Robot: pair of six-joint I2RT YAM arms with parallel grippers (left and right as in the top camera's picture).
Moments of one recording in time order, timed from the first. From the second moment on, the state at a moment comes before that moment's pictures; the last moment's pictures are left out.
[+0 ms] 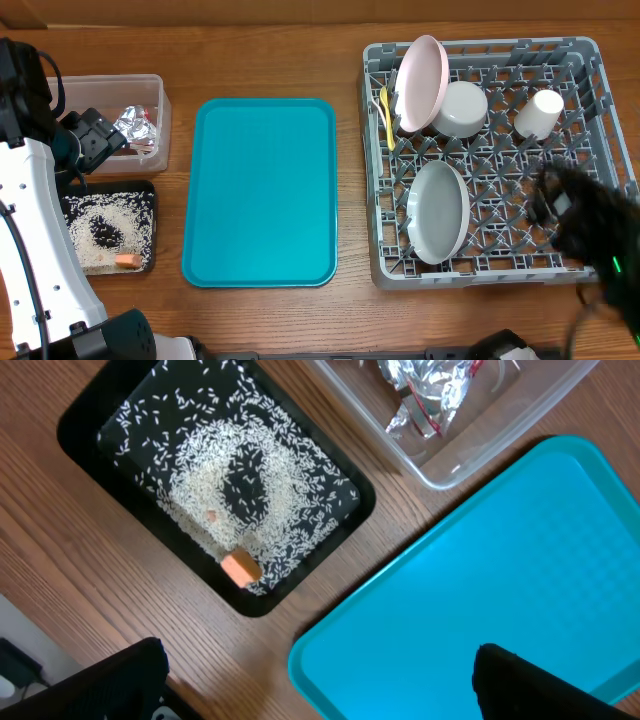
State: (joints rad) left arm 0.35 1.62 1.90 -1.59 -0.12 -0.51; right arm 0.43 1.03 1.94 -1.64 0.43 0.76
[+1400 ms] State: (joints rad) left arm 0.35 1.62 1.89 -1.58 -0.12 -0.51; right arm 0.13 0.33 0.73 -0.70 0.06 0.43
